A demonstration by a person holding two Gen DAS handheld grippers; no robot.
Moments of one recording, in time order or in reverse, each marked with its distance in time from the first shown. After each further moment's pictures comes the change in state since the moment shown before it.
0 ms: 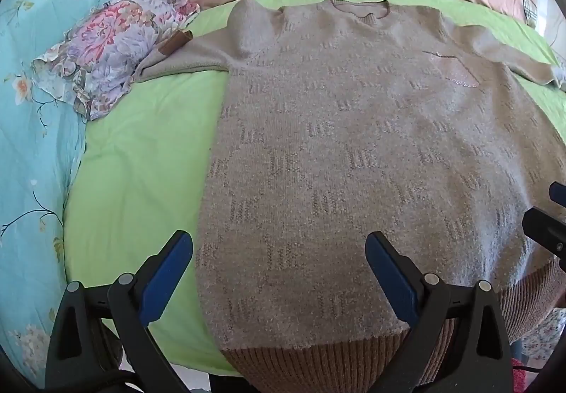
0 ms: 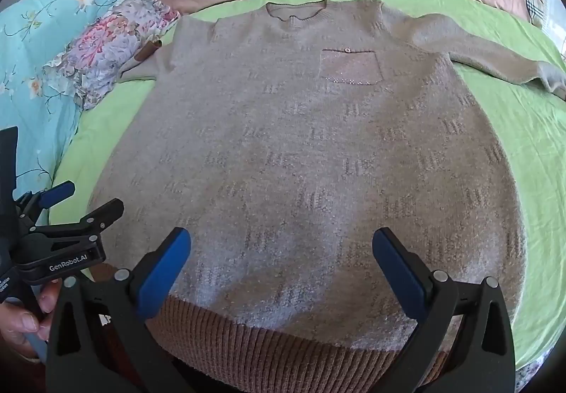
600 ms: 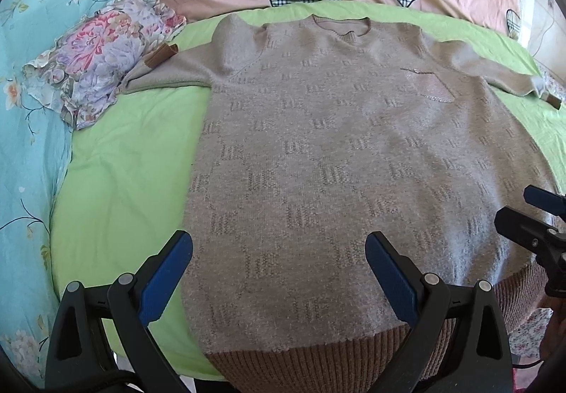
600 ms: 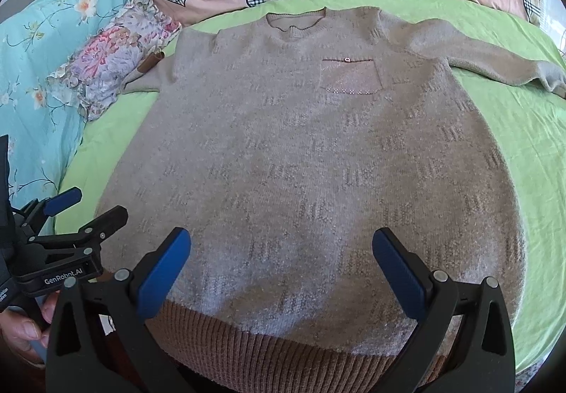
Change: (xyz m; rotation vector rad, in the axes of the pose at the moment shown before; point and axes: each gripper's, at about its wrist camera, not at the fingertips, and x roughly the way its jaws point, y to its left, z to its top) left arm -0.015 0.001 0.005 -0.021 0.004 -0.121; right arm -0.002 -0.004 0.002 0.015 -0.053 0.035
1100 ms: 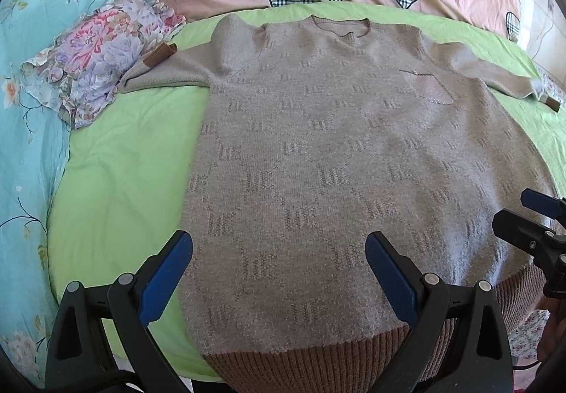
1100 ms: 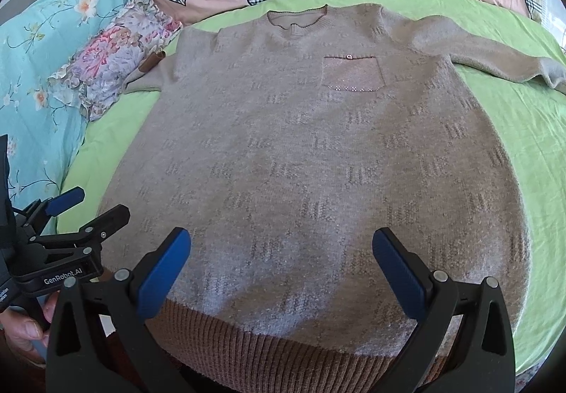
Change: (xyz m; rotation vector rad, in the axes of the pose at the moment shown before) left arm 0.001 -0.001 -0.003 0.008 -0.029 0.015; right arm 0.001 0.001 -0.001 0.003 -0.035 0.017
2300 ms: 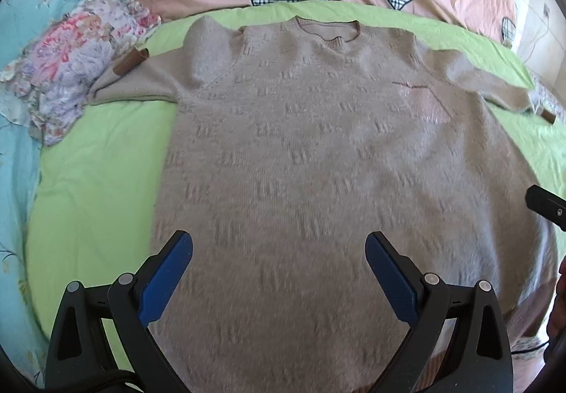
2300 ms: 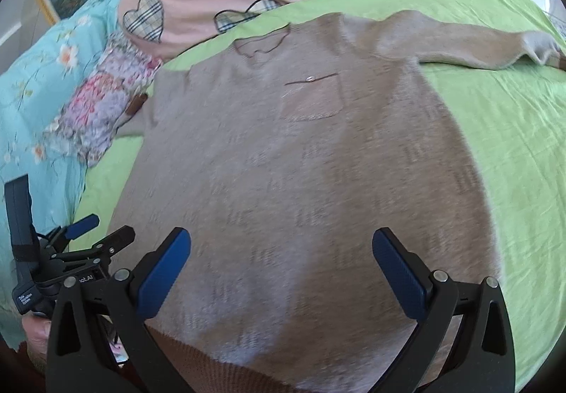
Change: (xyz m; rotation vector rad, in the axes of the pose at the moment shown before) left arm 0.033 -0.006 0.048 -0.001 0.022 -0.081; right arm -0.010 -0.072 0.035 0.174 -0.041 0.022
